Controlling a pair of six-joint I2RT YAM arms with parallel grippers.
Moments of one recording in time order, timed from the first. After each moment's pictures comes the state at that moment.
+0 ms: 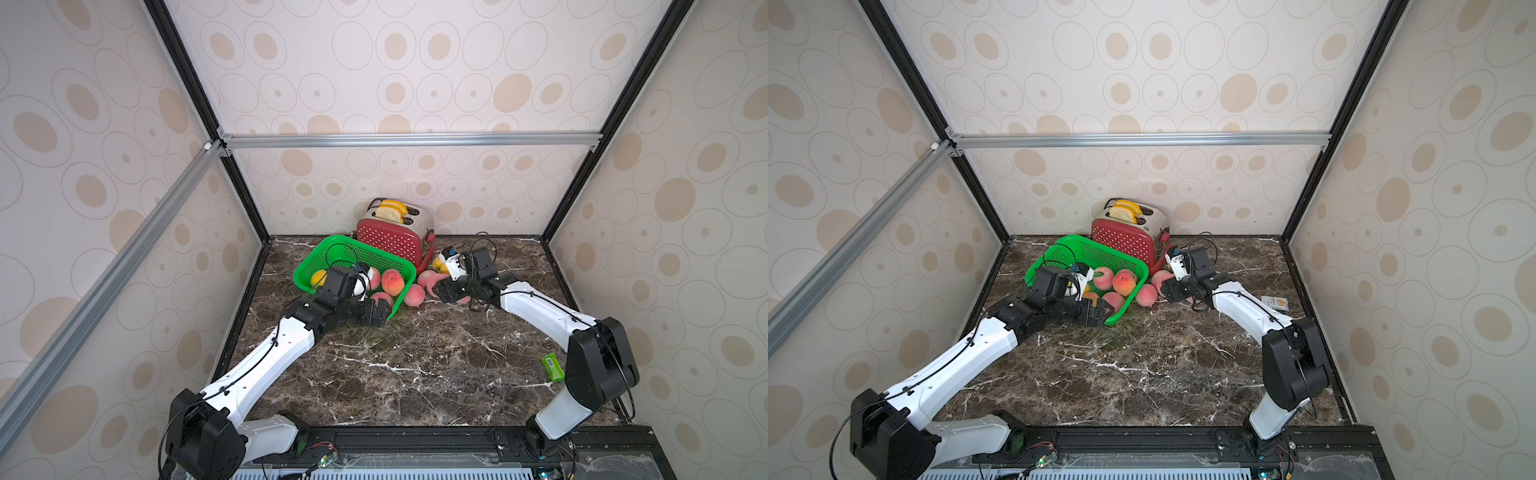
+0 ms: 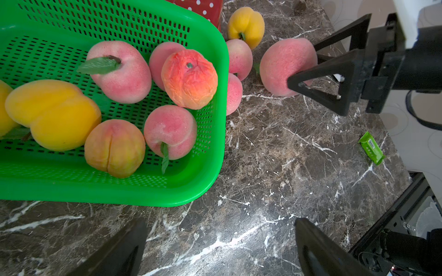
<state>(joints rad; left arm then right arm) -0.51 1.23 1.04 -0.60 0.17 -0.28 0.52 1.63 1.21 -0.38 -0.13 -0.05</state>
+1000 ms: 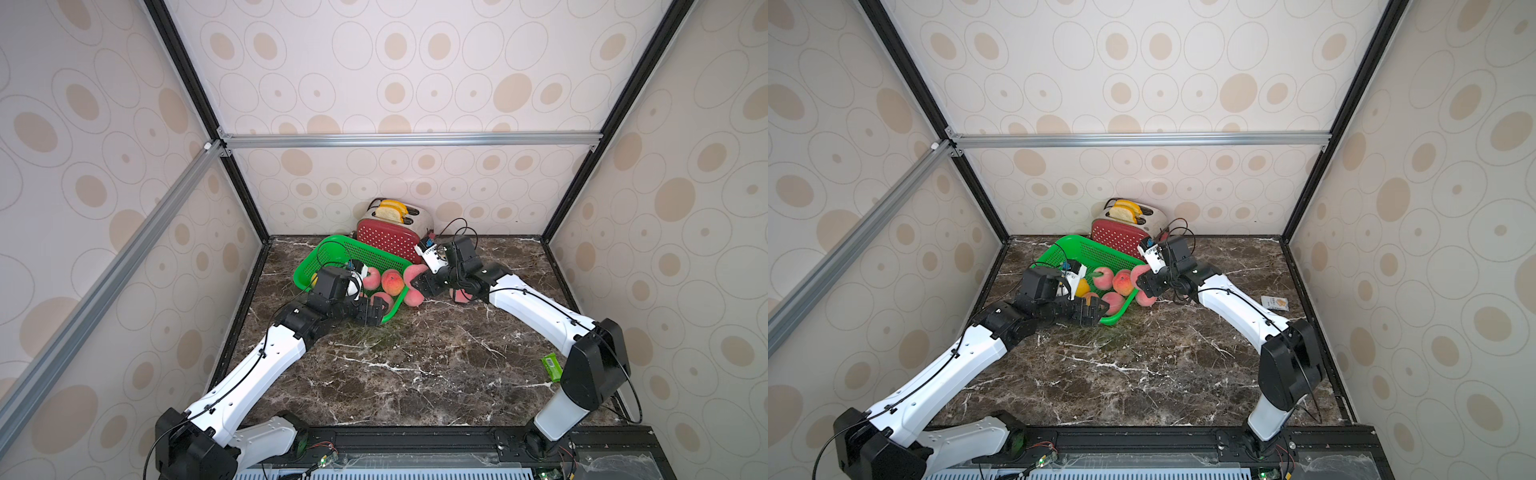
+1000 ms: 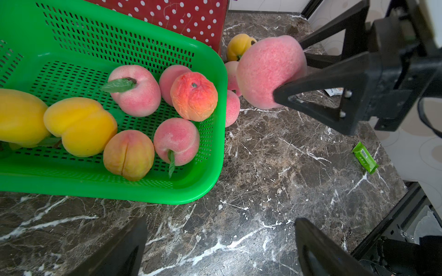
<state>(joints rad) -0.51 1.15 1.04 -0.61 0.15 -0.29 0.67 1.68 1.43 -0.47 -0.15 -0.09</state>
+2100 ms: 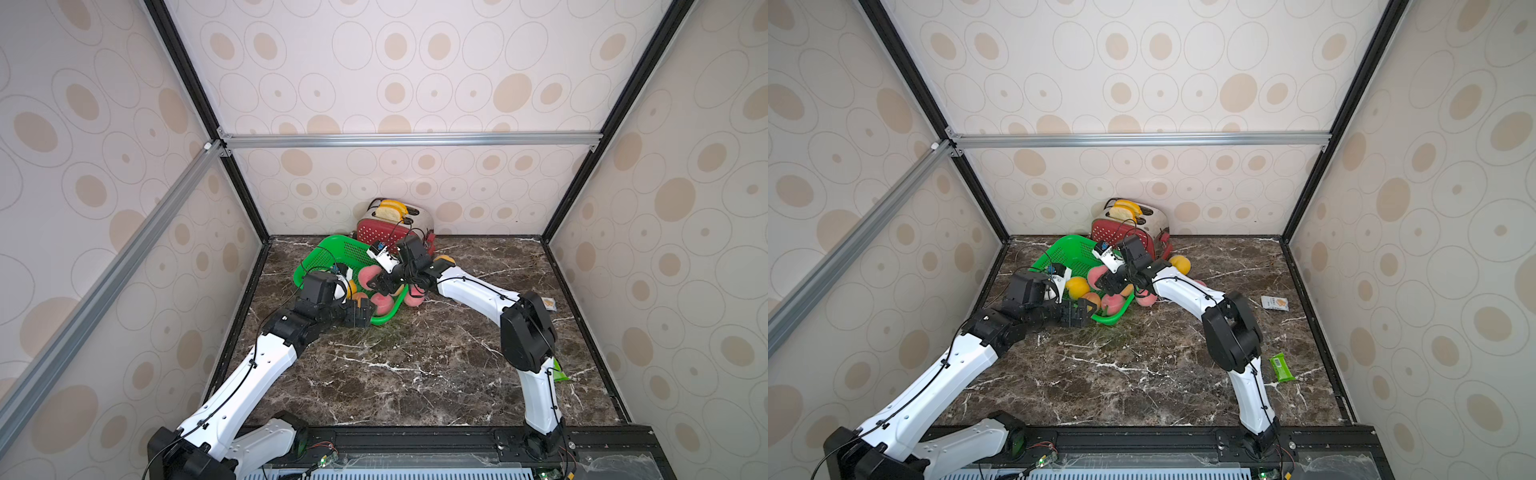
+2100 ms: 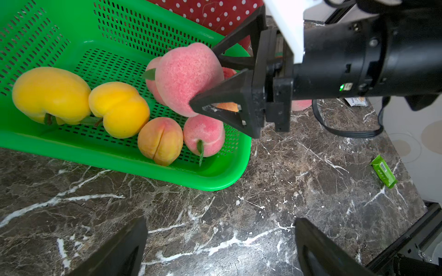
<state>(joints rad) -0.41 1.08 0.97 -0.63 0.13 -0.30 0.79 2.11 1.78 -0.32 -0.29 -0.18</state>
